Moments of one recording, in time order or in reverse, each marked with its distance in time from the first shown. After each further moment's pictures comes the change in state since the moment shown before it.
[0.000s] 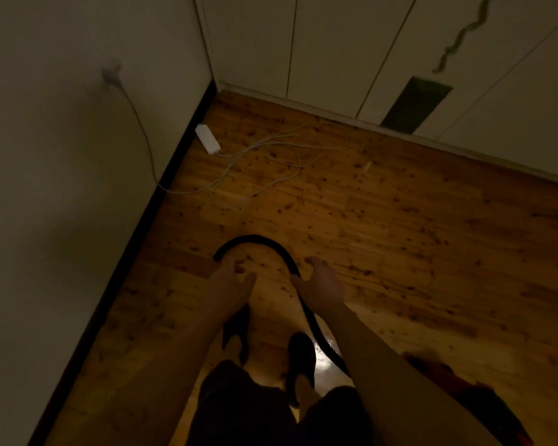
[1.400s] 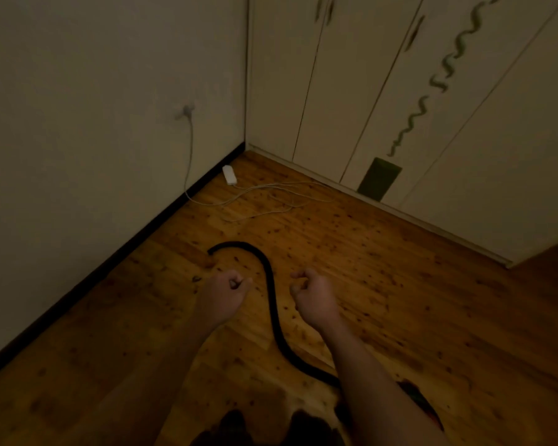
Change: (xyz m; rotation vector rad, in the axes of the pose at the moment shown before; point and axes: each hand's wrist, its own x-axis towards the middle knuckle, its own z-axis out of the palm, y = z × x) left_hand -0.377 -0.061 0.152 -0.198 0.295 0.316; right_hand -0.346 0.184 -0.029 0.132 0.115 -0.350
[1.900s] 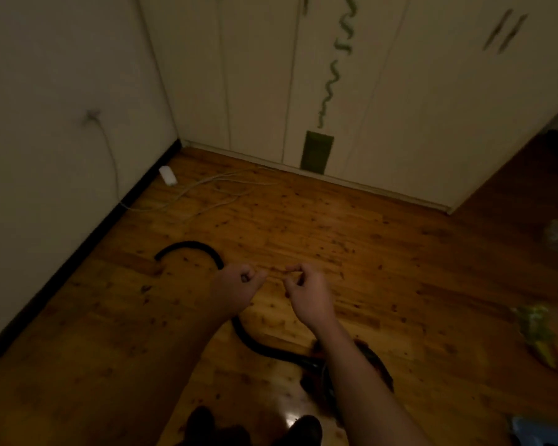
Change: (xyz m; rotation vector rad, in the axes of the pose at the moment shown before) left_hand -0.016 0.138 0.177 0.076 -0.127 0.241; right_hand -0.039 0.141 -0.139 0.143 0.208 0.050
